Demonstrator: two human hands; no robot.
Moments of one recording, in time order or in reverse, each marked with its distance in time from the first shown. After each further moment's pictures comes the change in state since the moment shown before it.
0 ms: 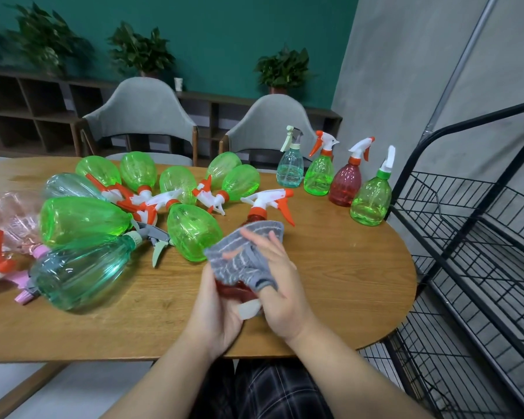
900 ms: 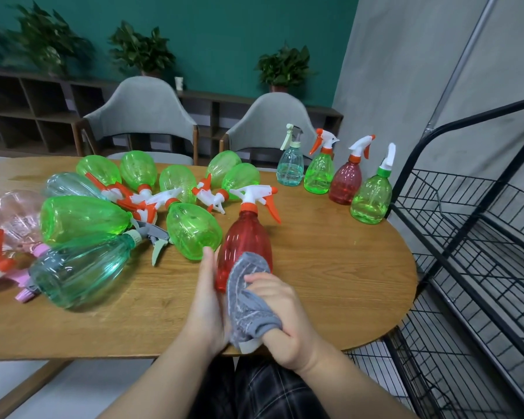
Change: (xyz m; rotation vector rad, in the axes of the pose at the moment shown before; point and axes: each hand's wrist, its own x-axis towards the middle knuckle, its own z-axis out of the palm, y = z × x) left_hand 0.002 -0.001 -0.004 0.063 0.112 -0.015; right_hand -0.026 0.006 -0.003 0.008 -0.144 -0.199
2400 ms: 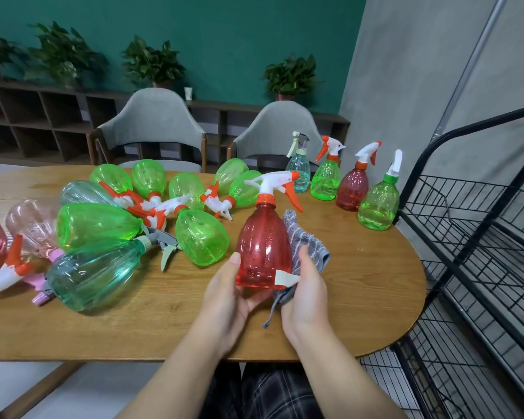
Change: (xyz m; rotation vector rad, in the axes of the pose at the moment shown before) left_hand -0.002 0.004 0.012 0.114 0.018 0.143; right_hand 0.031 0.000 -0.001 0.976 0.866 0.968
